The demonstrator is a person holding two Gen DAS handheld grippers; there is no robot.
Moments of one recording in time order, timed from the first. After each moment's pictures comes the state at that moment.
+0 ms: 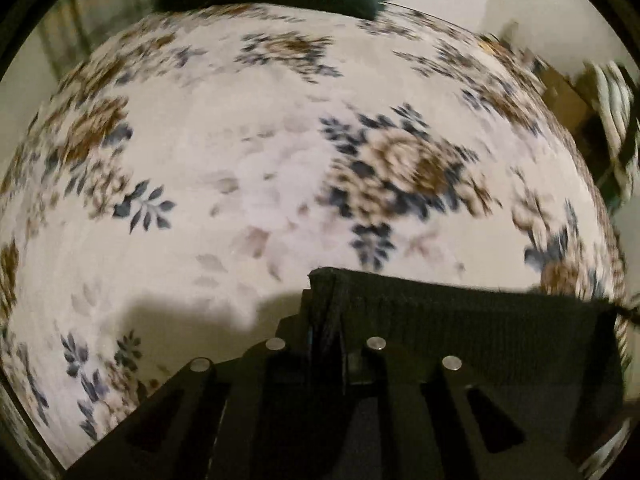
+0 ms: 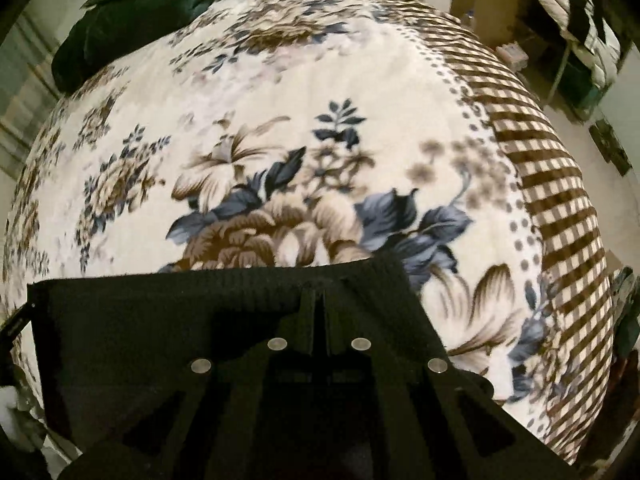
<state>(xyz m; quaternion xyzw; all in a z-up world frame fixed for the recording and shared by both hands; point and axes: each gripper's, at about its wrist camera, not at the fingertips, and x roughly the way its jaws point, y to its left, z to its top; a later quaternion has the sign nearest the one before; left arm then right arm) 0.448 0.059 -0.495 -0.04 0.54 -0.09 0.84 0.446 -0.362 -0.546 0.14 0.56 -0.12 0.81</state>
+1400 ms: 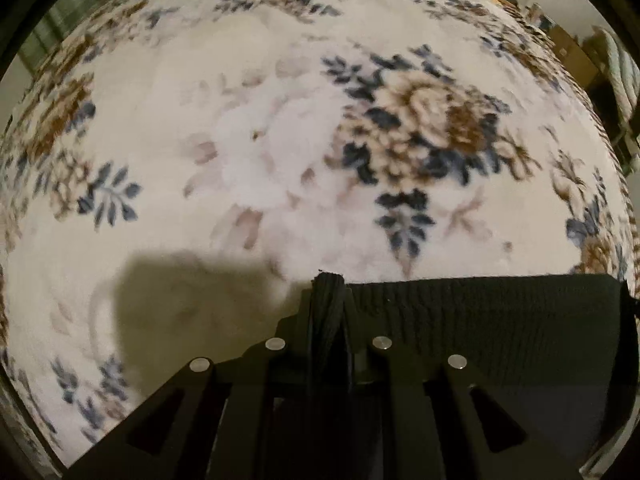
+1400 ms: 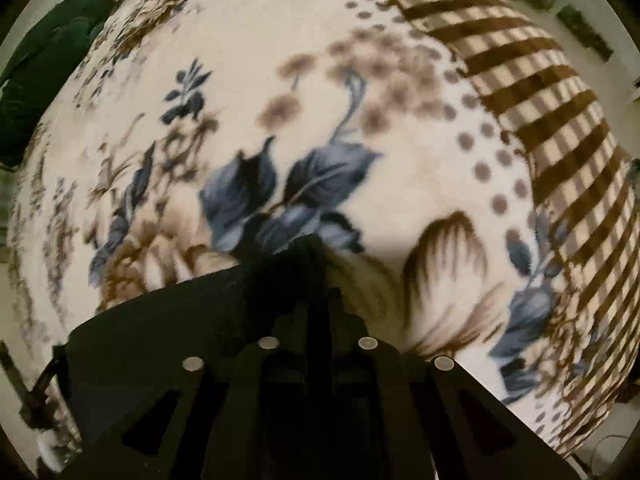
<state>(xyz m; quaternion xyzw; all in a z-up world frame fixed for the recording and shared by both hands) 0.476 0.052 -0.534 0.02 0.60 -0.10 0.79 0.435 -0.462 -0.616 0.30 0.61 -0.16 0.71</state>
